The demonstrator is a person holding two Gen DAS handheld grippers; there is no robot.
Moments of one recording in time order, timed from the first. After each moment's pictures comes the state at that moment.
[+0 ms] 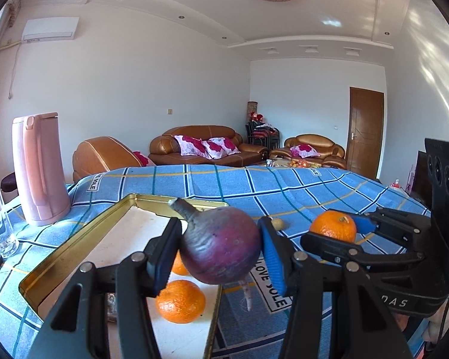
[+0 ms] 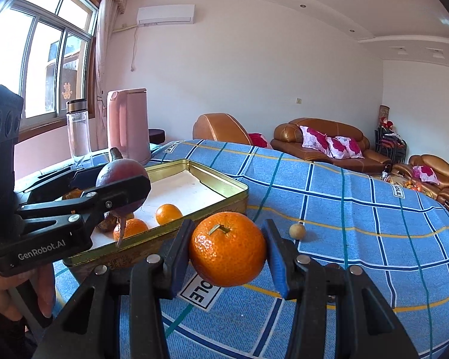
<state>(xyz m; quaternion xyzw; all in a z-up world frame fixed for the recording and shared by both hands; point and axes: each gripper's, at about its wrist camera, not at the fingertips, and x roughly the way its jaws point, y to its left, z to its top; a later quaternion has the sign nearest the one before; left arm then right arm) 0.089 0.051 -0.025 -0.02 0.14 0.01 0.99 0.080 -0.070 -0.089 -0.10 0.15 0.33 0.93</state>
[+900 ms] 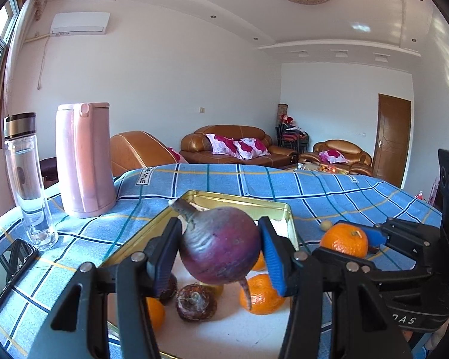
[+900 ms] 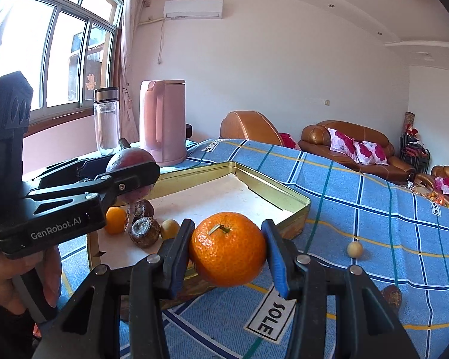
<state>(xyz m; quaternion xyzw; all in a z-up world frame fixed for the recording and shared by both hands) 0.071 0.119 -0.026 -0.04 0.15 0.08 0.98 0.071 0.002 -0.089 -0.11 0.16 0.39 0.90</state>
